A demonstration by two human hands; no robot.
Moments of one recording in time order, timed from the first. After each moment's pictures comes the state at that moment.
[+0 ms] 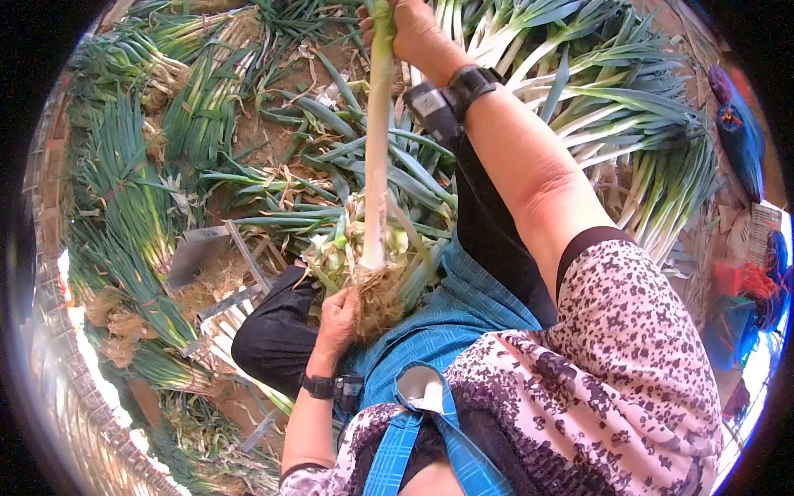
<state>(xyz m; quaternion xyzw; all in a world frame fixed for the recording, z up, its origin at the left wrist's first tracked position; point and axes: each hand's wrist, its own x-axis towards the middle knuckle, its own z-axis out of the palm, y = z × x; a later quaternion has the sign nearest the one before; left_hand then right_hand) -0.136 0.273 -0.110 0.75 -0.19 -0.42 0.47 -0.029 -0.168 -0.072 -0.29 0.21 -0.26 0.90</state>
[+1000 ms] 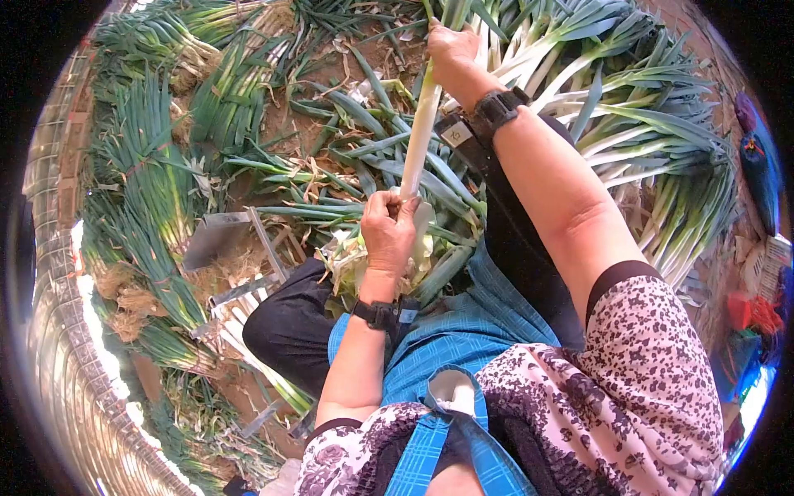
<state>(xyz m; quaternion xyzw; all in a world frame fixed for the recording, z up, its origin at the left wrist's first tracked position) -0.107 0.136 -0.123 0.86 -0.29 -0.04 0.42 -0.023 -0.141 -0.095 -0.46 0.50 -0.38 0.63</state>
